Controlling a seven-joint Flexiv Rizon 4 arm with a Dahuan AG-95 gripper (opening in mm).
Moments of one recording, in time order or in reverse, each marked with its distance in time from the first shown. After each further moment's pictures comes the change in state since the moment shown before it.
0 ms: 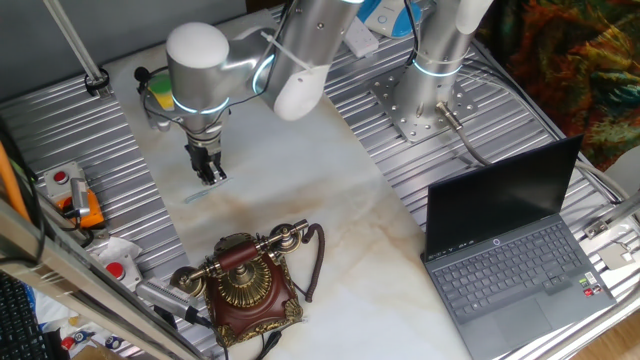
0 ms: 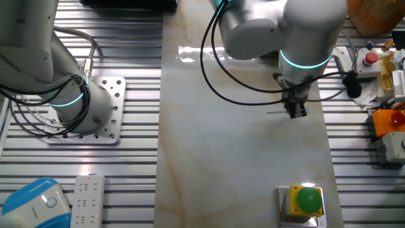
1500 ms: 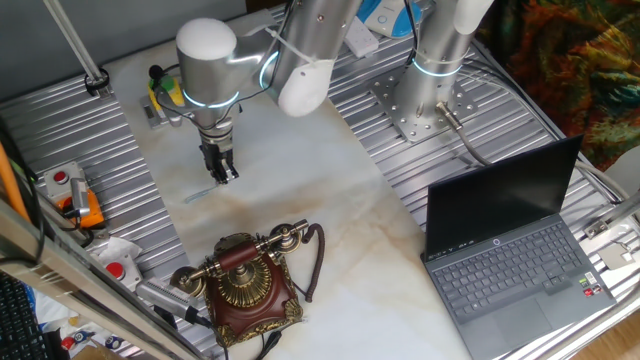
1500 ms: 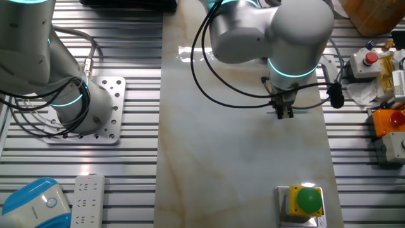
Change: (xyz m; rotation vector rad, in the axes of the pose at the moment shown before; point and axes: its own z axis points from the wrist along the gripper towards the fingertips) arm 0.029 0.009 0.010 -0.059 0.009 0.036
